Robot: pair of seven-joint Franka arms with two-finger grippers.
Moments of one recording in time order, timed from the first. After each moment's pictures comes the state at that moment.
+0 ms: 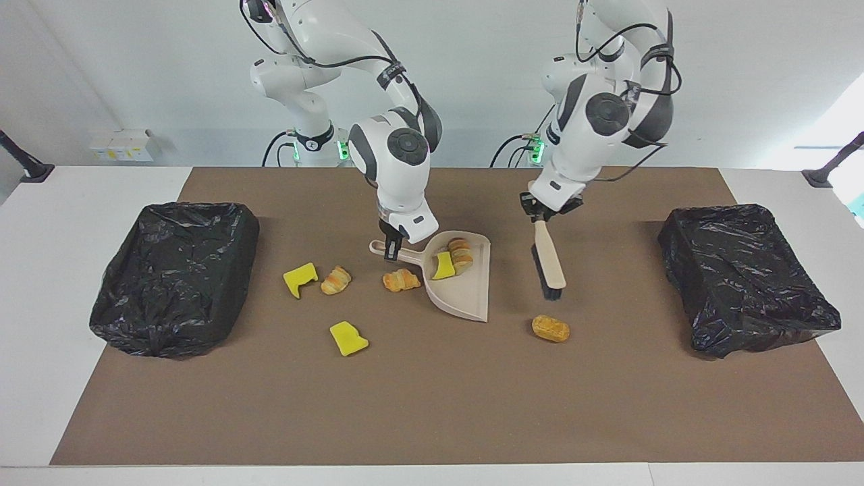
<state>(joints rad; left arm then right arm) 0.04 0.03 -0.36 -1.98 -0.08 1.85 -0.27 0.49 0.27 0.02 -1.86 -0.12 2.02 -0.86</state>
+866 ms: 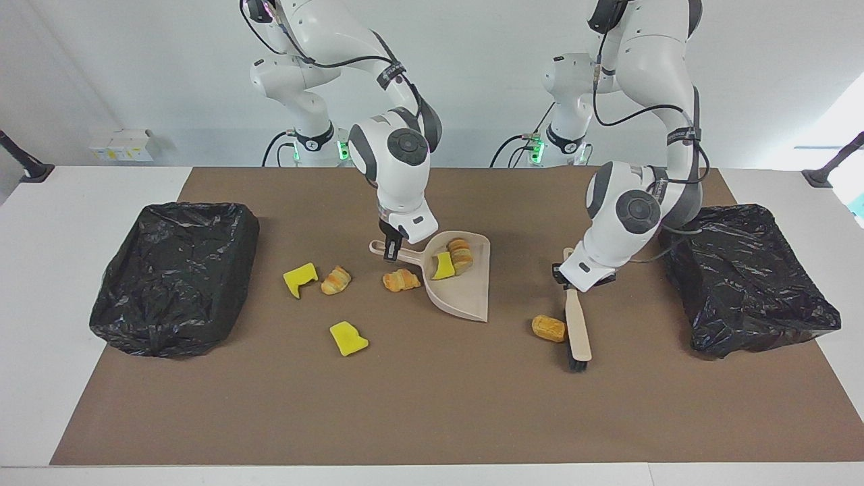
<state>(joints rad) -0.03 0.38 -0.30 -1.78 0.09 1.98 -0.17 0.49 0.27 0.02 -1.86 -0.12 2.02 -0.86</state>
